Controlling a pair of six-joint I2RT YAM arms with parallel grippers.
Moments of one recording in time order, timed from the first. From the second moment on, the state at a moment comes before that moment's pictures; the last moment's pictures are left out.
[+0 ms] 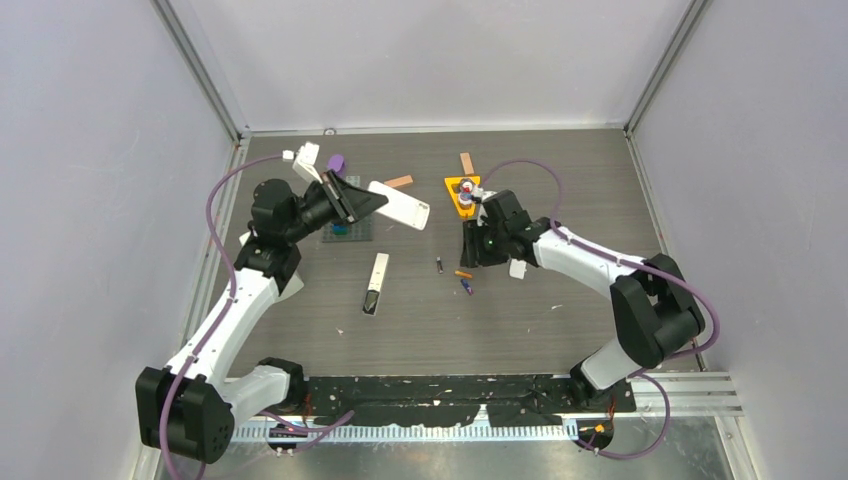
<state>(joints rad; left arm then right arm) -0.24 1.07 0.83 0.16 0.59 -0.87 0.52 1.54 0.94 -0.33 -0.12 0.38</state>
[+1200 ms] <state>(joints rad) -0.24 1.09 0.95 0.26 1.18 -0.76 0.60 1.33 1.22 -0.13 -0.93 0.21</state>
